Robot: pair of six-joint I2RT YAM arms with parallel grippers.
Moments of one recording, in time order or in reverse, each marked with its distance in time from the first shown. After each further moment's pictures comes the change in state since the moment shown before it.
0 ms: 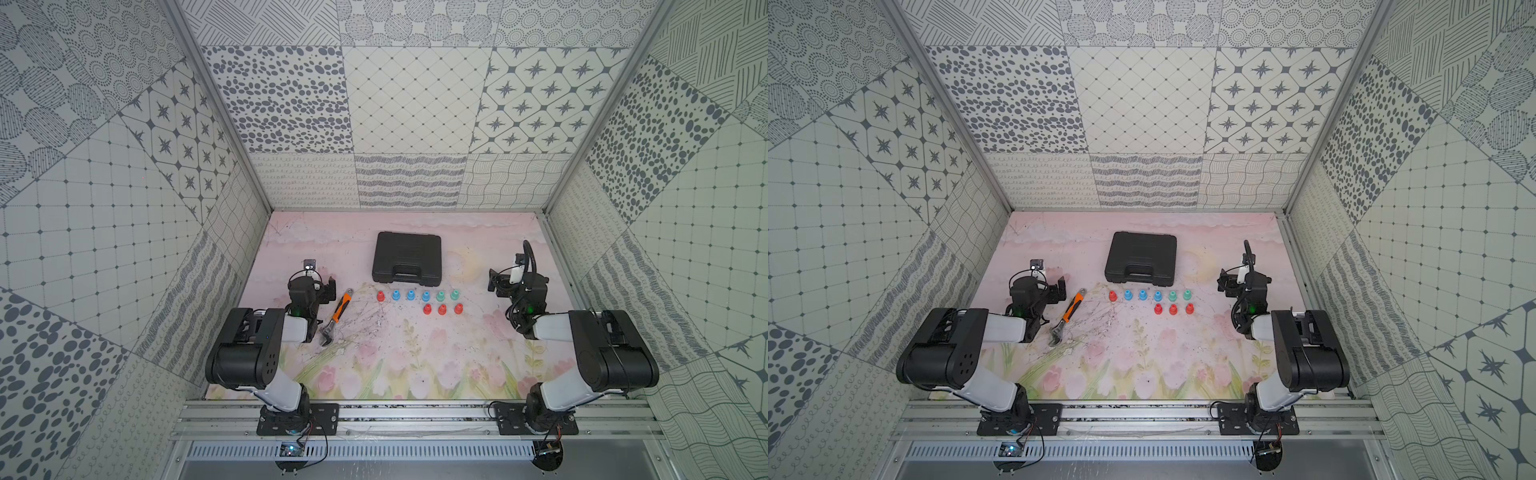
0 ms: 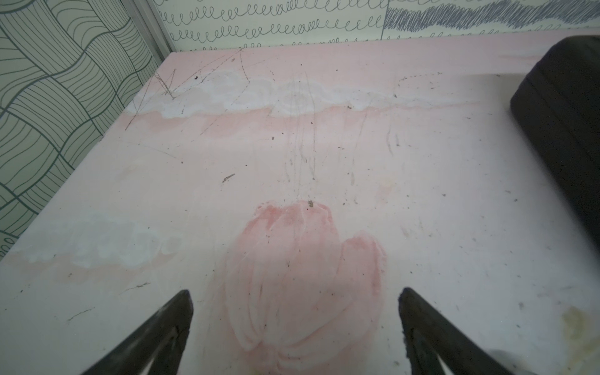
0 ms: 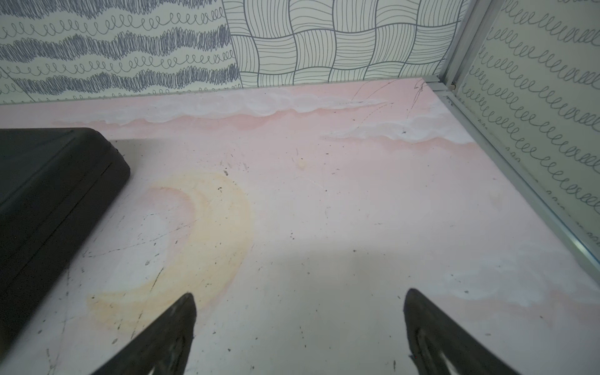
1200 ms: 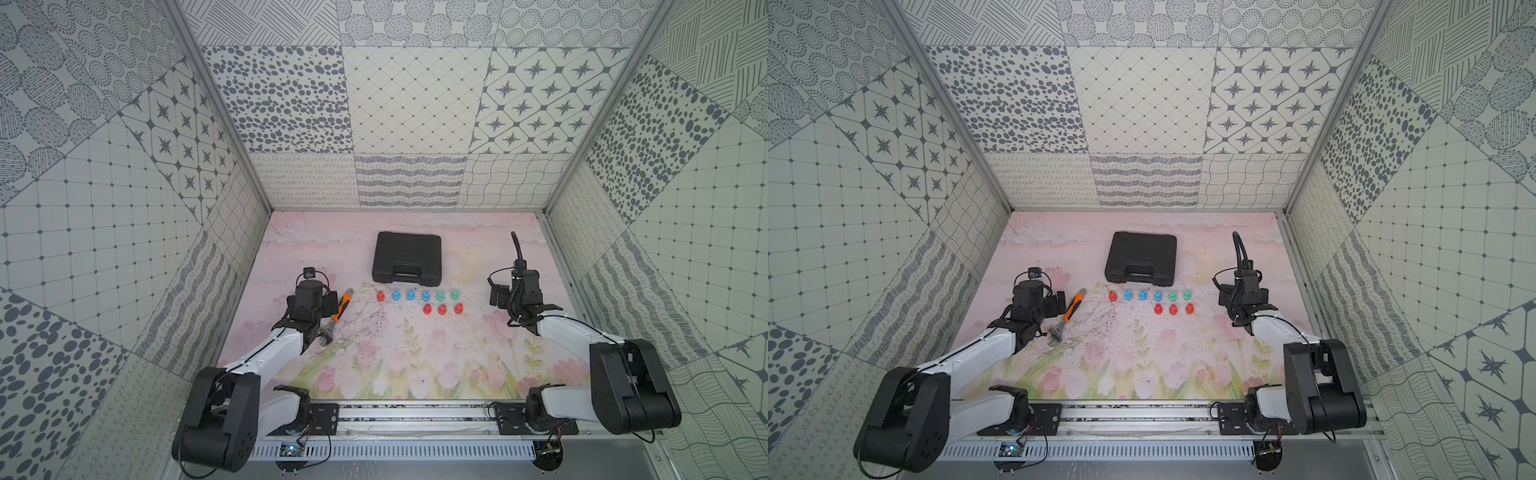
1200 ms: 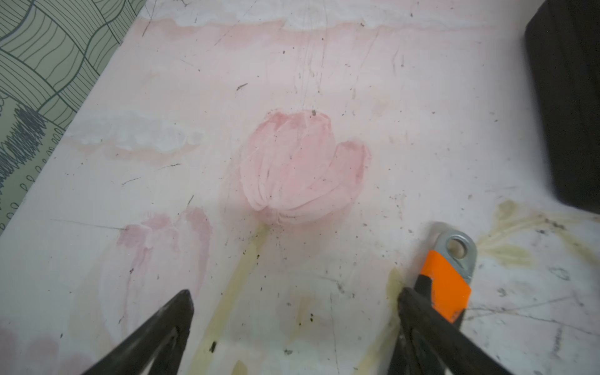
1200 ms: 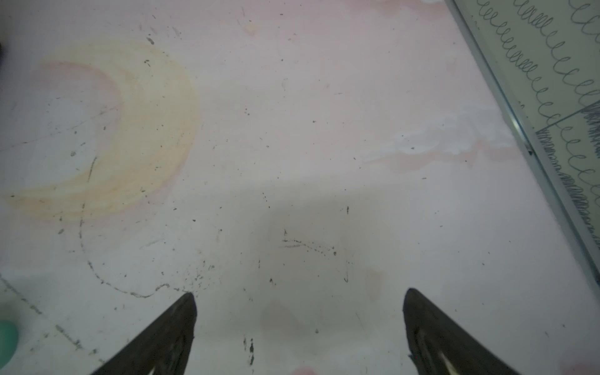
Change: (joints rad) left arm -0.126 -0.354 0.014 -0.640 -0.188 -0.169; right arm 0.085 -0.209 0.103 -0.711 0.227 0.082
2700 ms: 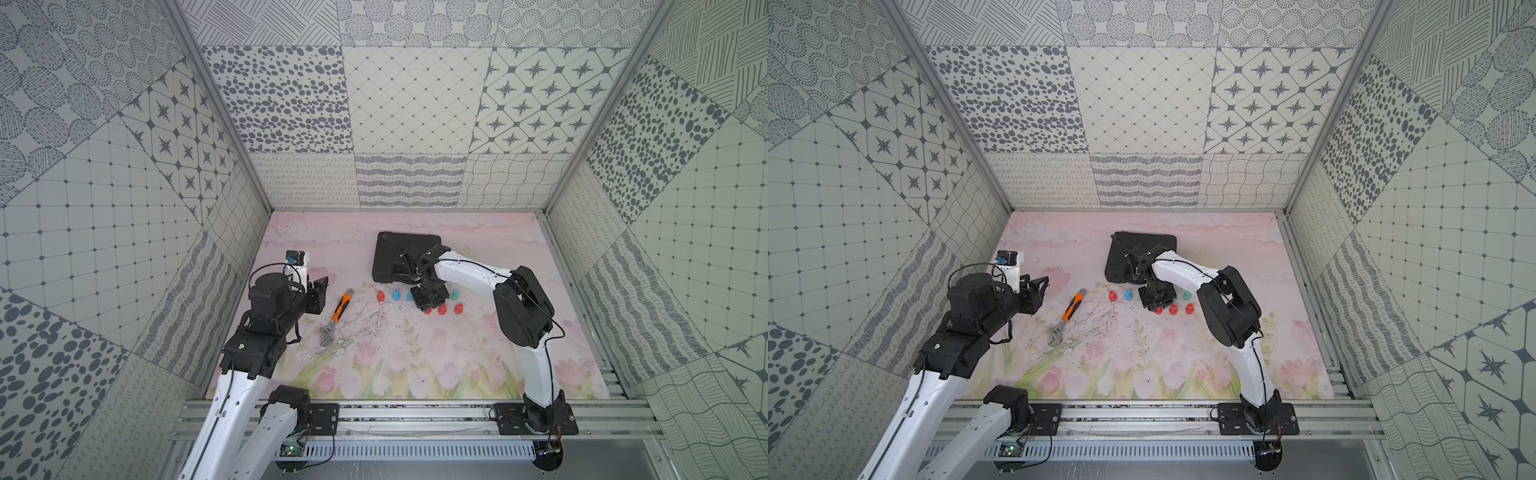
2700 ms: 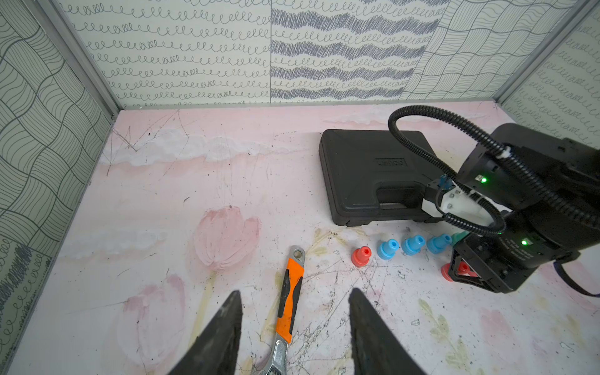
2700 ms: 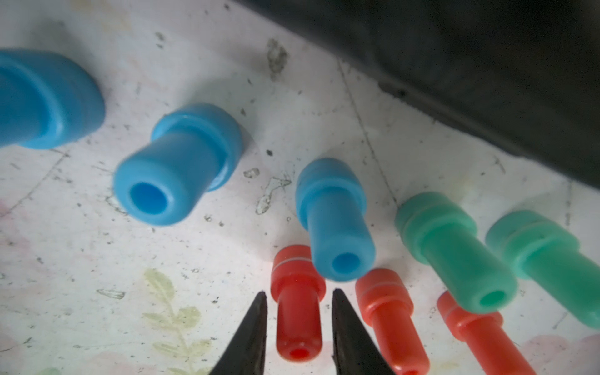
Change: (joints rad) left arm 0.000 -0.558 0.408 -0.703 0.374 0.056; right arm 0.616 0.758 1.128 -1.177 -0.237 0.258
